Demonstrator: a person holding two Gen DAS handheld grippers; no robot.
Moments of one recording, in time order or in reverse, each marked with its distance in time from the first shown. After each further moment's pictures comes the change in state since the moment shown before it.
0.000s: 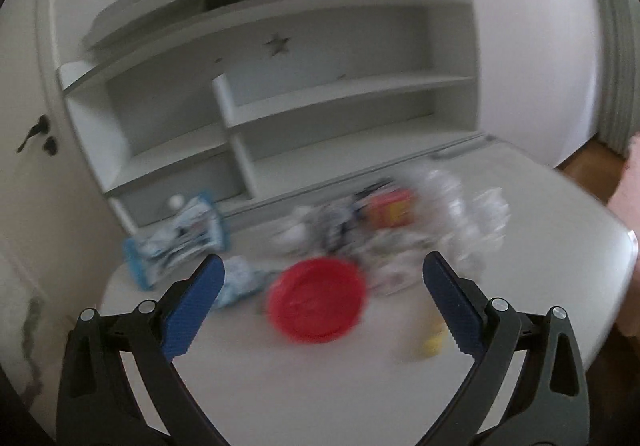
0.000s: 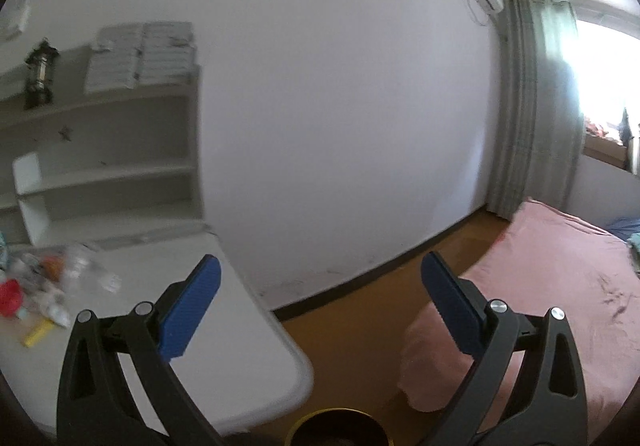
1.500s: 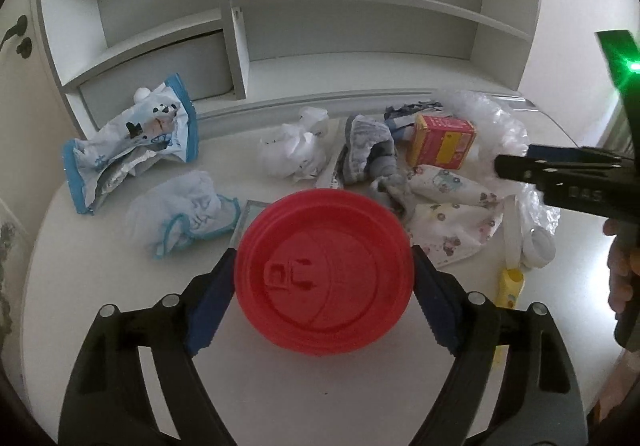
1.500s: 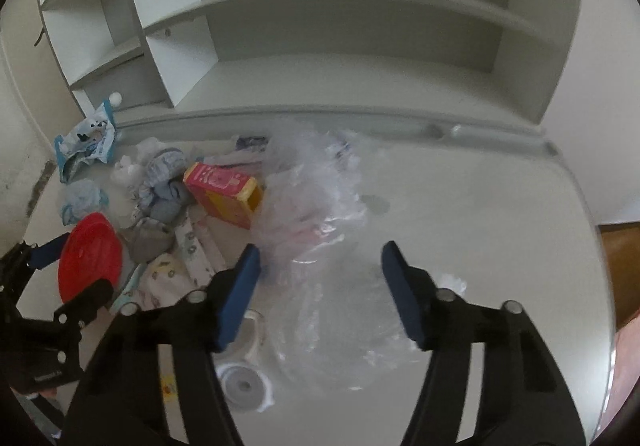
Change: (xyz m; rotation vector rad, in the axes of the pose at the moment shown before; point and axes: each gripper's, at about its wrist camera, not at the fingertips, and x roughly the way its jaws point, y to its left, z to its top) left arm 0.098 0.014 -0.029 -0.164 0.264 -0.083; right arm 0.176 0.313 -0.032 -0.314 0.606 0.682
